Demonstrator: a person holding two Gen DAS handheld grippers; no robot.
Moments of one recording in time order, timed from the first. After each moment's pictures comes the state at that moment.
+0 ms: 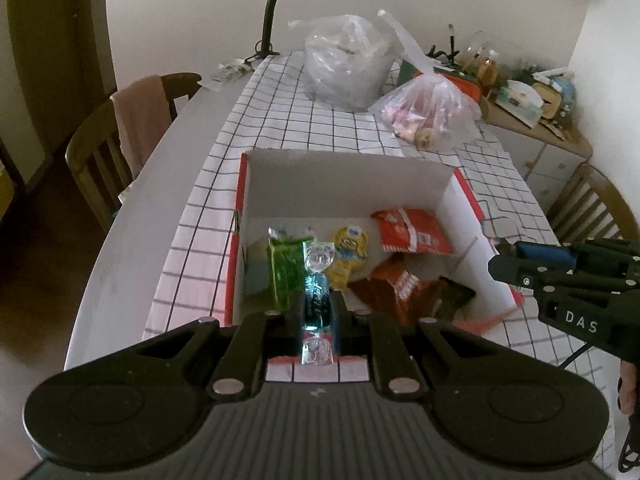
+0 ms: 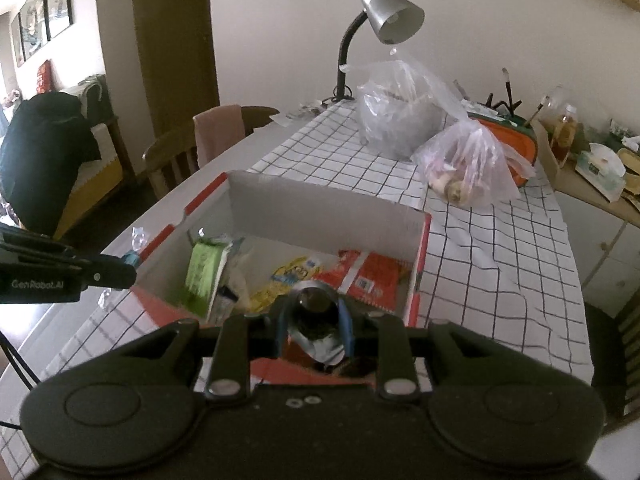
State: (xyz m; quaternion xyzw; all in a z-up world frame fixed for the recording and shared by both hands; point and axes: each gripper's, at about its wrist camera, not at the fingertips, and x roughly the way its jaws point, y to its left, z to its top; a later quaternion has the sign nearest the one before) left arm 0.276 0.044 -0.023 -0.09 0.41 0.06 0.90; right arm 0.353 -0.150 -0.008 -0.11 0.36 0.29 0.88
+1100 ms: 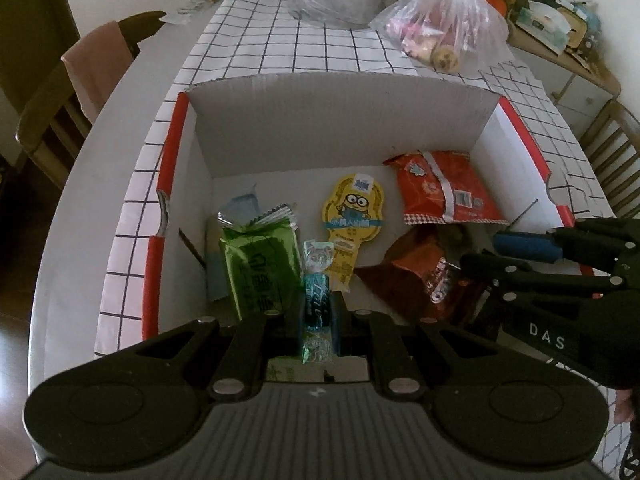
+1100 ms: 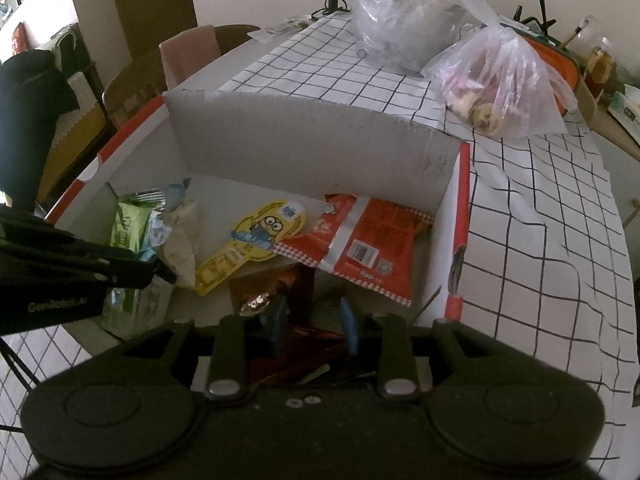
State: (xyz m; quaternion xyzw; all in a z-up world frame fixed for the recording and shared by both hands) left arm 0.365 0.037 -0.096 -0.06 0.52 0.05 0.85; right arm 0.425 -0.120 -0.088 -0.13 0.46 0.28 0.83
